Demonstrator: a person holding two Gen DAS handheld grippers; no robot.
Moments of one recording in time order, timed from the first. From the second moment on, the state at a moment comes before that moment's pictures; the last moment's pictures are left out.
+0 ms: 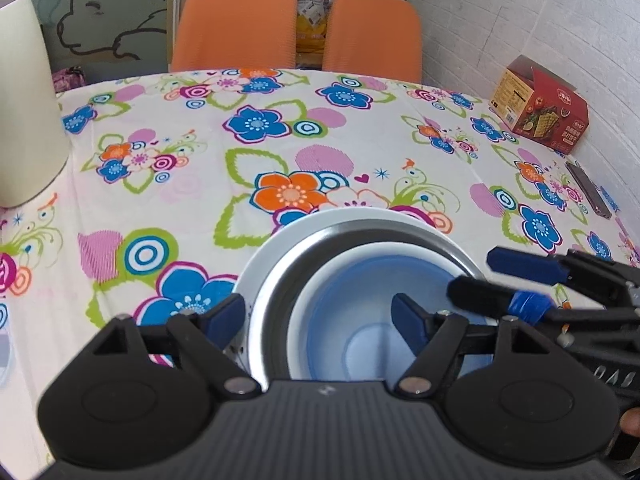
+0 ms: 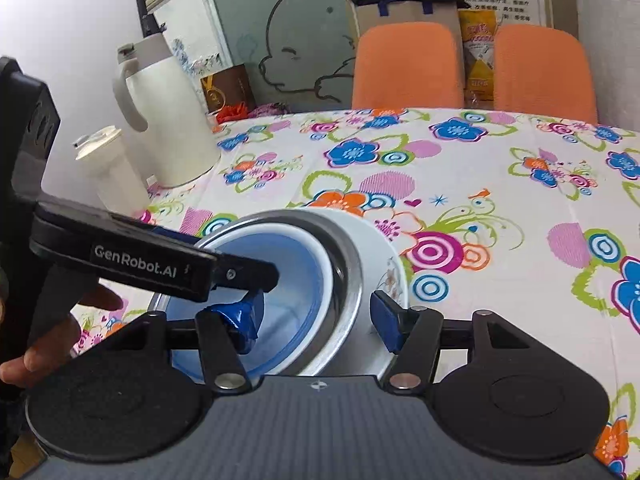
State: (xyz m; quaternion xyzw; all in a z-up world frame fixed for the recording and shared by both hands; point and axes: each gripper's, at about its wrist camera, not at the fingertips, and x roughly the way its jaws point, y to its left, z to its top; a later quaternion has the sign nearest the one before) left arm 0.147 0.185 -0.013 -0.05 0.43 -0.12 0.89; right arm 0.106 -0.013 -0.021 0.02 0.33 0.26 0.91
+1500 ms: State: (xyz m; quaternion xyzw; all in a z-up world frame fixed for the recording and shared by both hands) left arm -0.116 0.045 0.008 0.00 0.20 -0.02 0.98; right arm -0.066 -0.138 -0.022 0.11 0.18 0.14 0.97
